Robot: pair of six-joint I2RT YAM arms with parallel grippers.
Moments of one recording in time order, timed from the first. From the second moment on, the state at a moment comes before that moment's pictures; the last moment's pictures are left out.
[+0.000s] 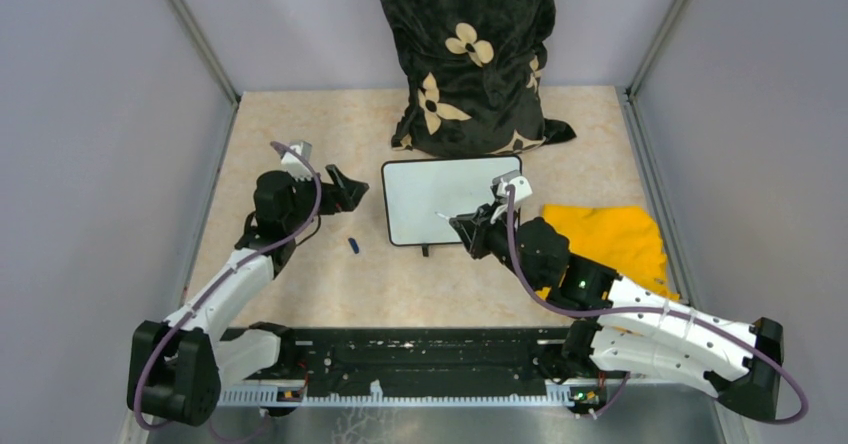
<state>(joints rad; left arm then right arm) -0.23 1.08 0.59 0.22 0.23 -0.45 1.06 0.78 0.67 -0.04 0.39 0.37</state>
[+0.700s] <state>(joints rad) -0.23 1.26 0.51 0.58 0.52 -0.50 1.06 0.82 0.67 -0.04 0.38 0.37</state>
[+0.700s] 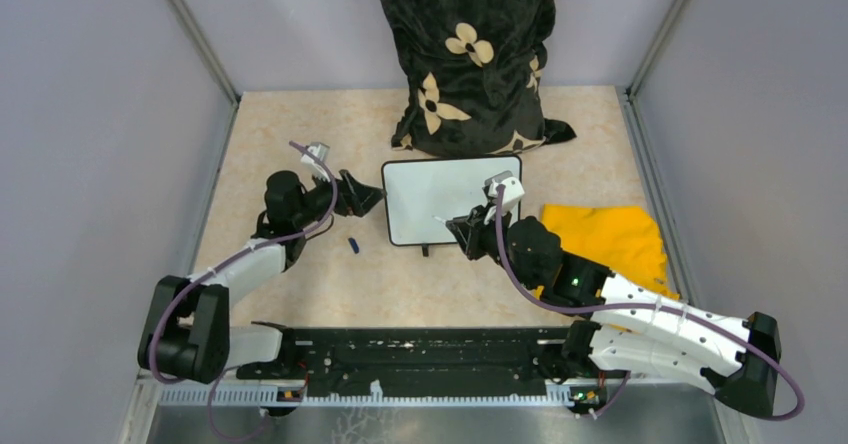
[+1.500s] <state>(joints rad) -0.18 1.62 0.53 0.94 0.94 -0.56 1.06 0.87 0.67 -0.02 0.37 0.39</state>
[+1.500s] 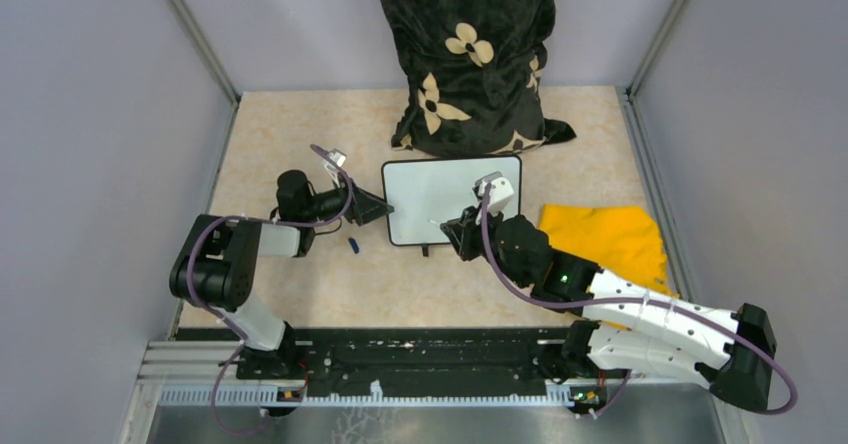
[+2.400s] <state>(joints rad) -0.23 1.76 0.56 0.99 1.07 -0.52 1.08 1.09 0.72 0.09 0.42 0.40</state>
